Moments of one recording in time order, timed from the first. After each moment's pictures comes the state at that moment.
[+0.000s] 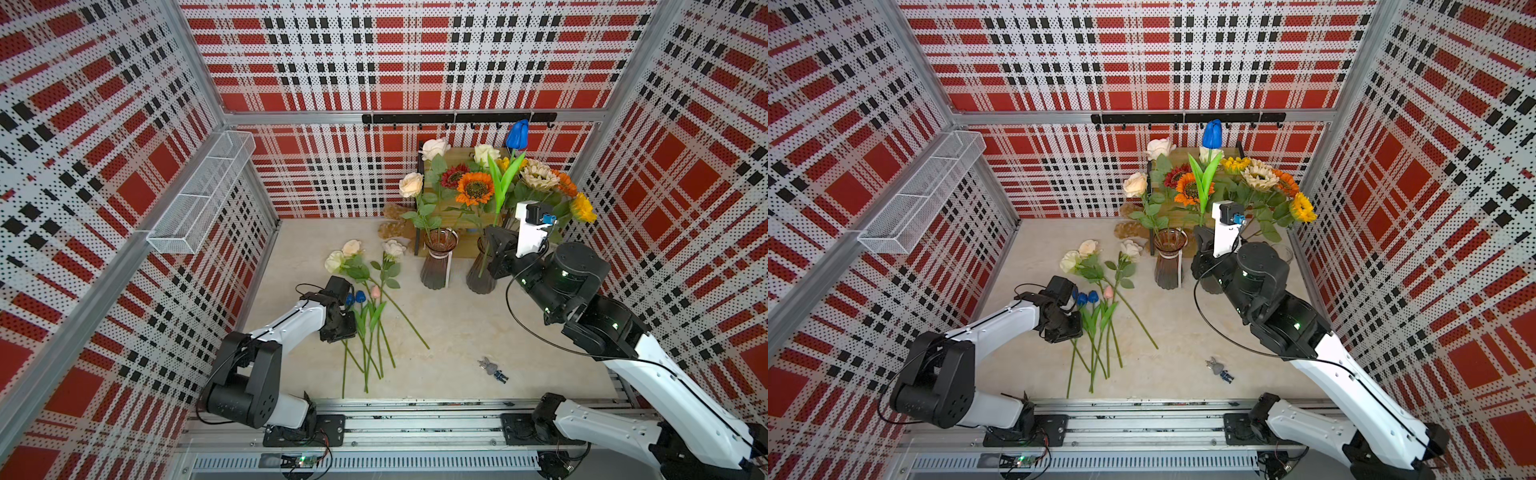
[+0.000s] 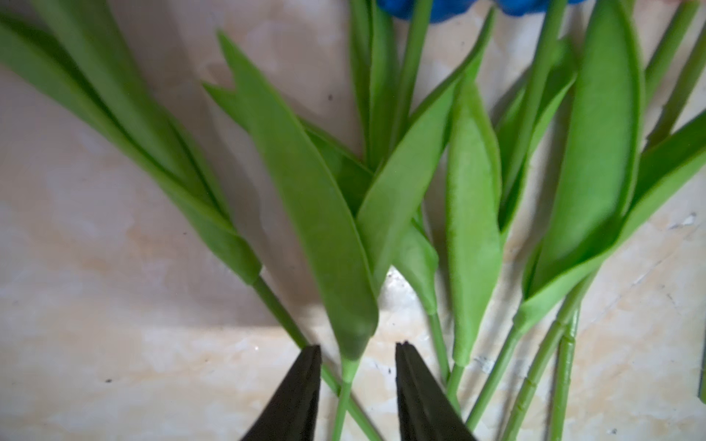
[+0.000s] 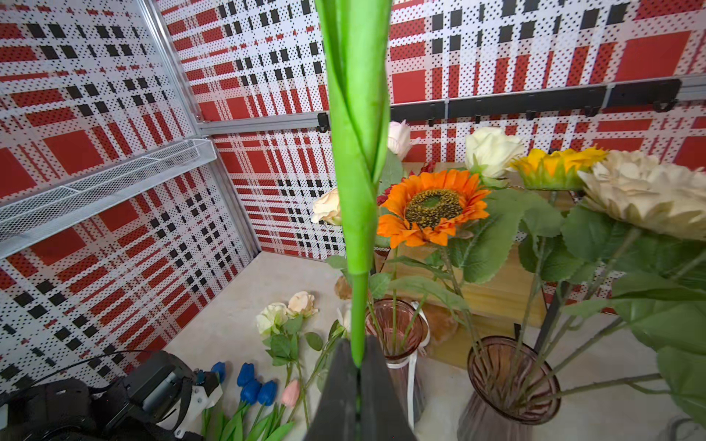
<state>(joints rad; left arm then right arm) -0.27 1.47 0.79 -0.70 0.06 -0.47 0.77 0.98 1.35 -0.40 0.40 0.16</state>
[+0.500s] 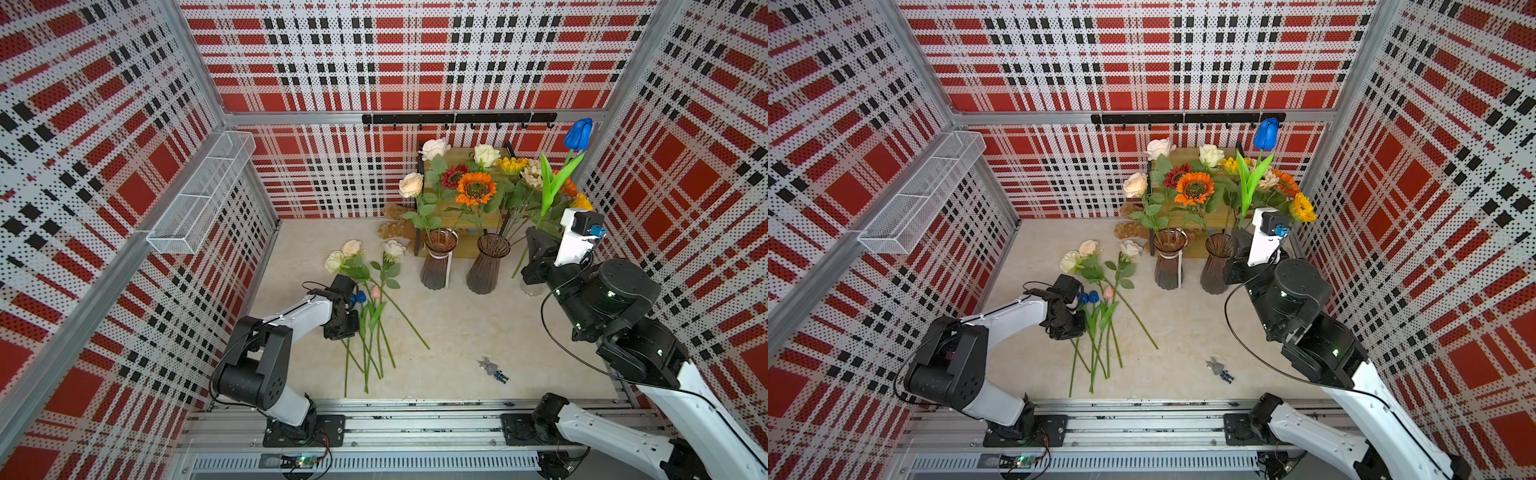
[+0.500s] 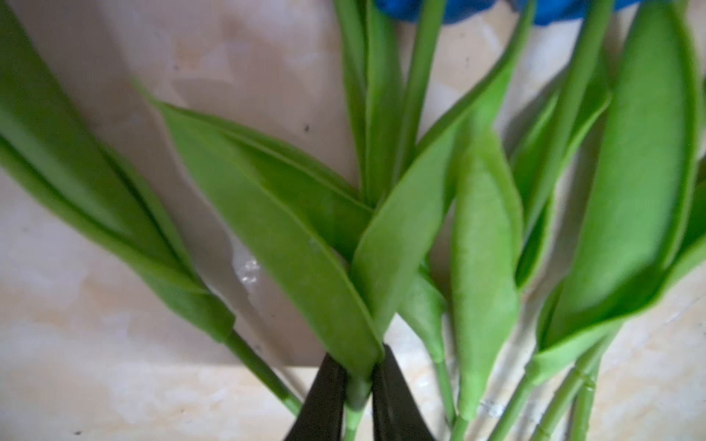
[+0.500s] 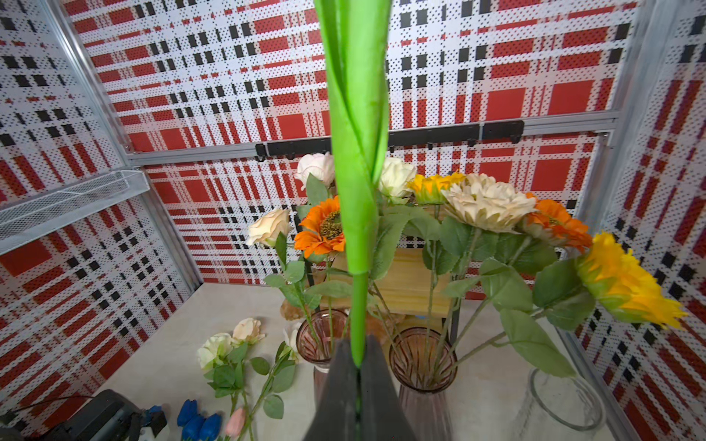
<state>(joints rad) -0.30 1.56 0.83 -0.67 0.05 -0.46 0.75 0.84 1.33 -0.46 0.59 0.11</state>
